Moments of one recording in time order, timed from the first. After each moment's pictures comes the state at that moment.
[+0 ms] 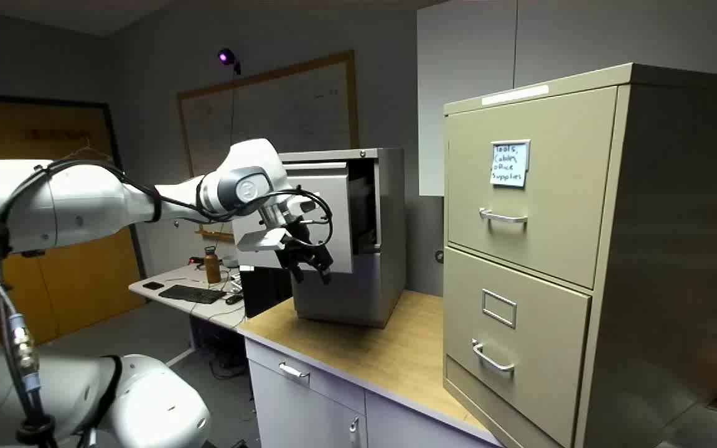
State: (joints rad) arm -0.07 -0.87 0.02 -2.51 -0.16 1.93 0.00
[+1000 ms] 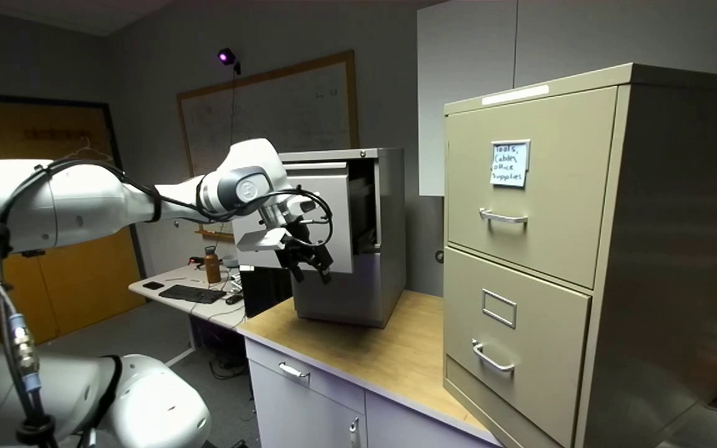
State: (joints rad) arm -0.07 -0.87 0.02 -2.51 -0.16 1.93 0.00
